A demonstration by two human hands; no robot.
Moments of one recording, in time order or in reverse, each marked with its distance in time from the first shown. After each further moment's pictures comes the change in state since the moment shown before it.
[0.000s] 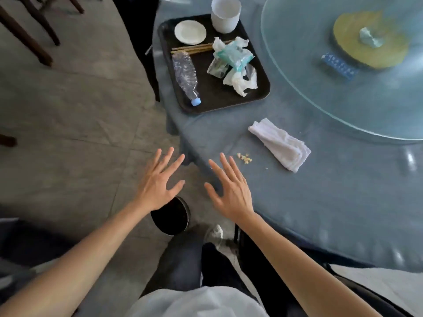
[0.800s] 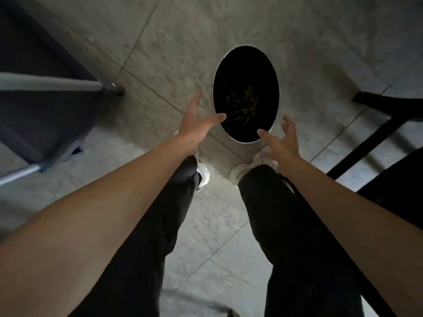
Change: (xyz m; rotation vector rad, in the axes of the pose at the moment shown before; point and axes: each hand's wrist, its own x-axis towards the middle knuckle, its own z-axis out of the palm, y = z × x) left_hand -0.175 -0.272 0.351 -1.107 0.063 -1.286; right_hand -0.087 0.143 0.457 0.403 -0.585 0.945
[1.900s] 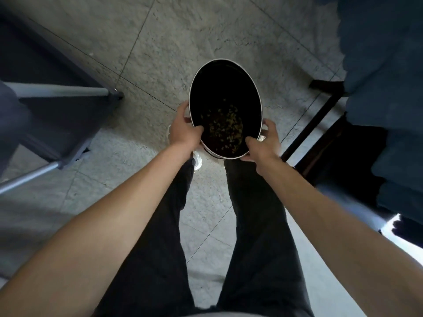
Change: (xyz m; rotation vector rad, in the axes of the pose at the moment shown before) left_hand -0.149 0.039 -0.009 0.053 0.122 -0.026; right_hand -0.180 -0.051 -0.036 0.108 0.101 0.088
